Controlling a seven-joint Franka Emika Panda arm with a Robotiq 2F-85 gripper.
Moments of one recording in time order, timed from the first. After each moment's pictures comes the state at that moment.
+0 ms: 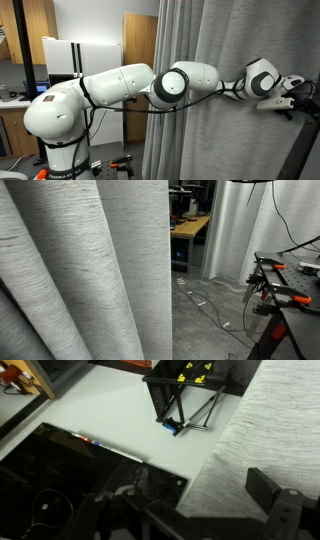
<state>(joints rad) 0.04 1.25 -0.58 -0.52 0.11 2.43 -0.05</state>
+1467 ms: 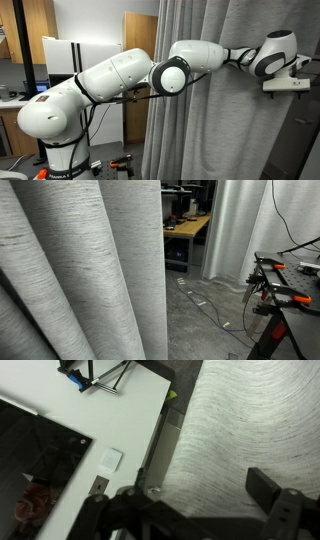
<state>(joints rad) -0.09 1.05 -0.16 -0.56 0.34 2.28 -0.75</state>
